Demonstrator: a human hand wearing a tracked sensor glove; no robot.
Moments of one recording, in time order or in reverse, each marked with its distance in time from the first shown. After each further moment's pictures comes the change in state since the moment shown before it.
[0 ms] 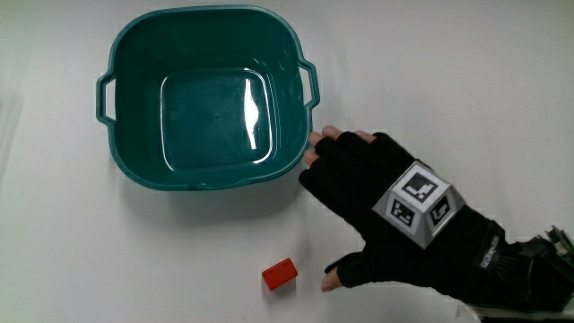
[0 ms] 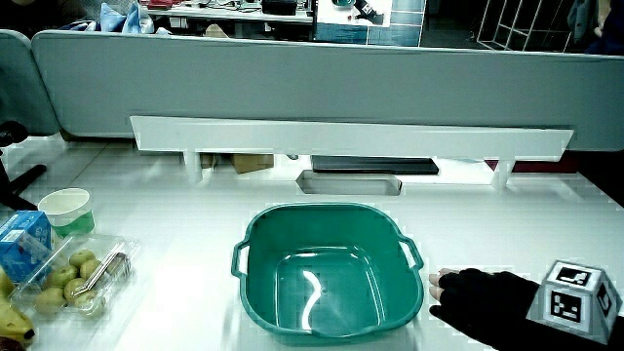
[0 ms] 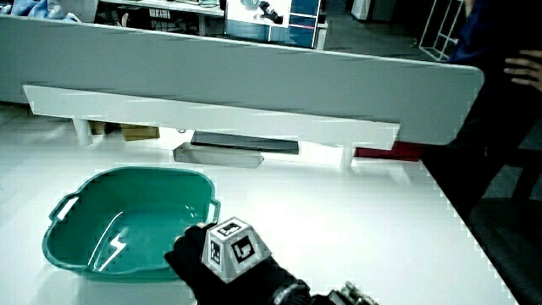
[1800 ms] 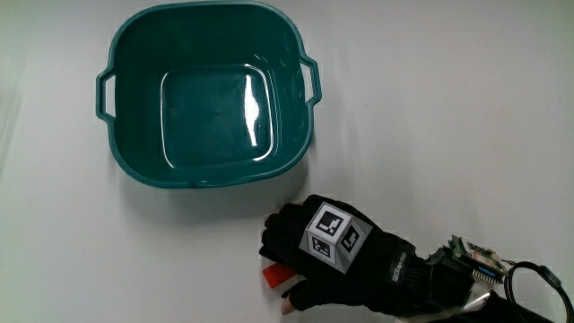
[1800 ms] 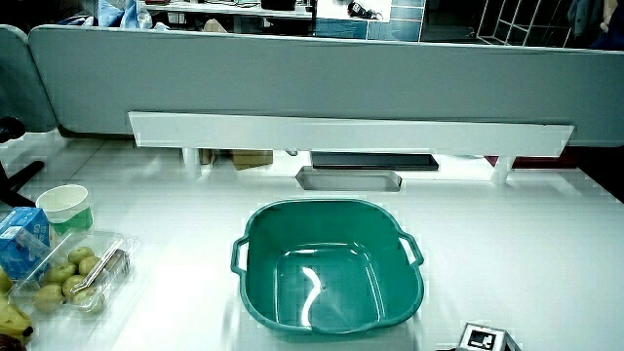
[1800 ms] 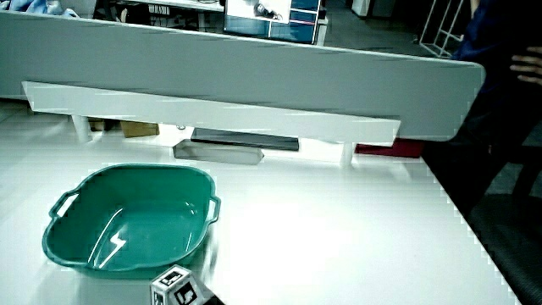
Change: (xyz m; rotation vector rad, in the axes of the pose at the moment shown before) arm -0.061 0.055 -0.048 -0.037 -0.001 0.225
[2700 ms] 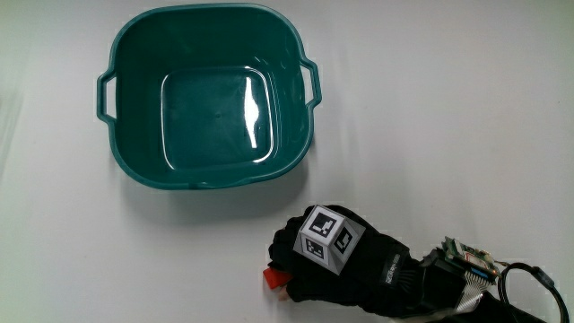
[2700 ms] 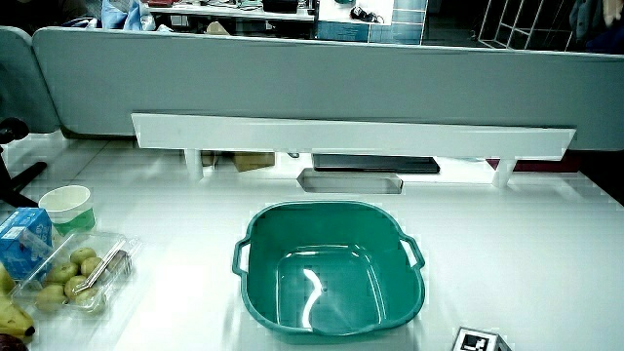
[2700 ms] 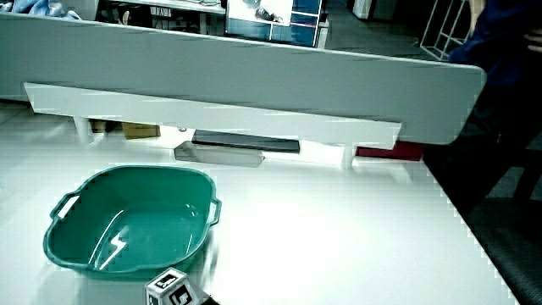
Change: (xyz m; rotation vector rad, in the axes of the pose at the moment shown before) arm -0.004 0.006 -0.001 -0.004 0.010 0.018
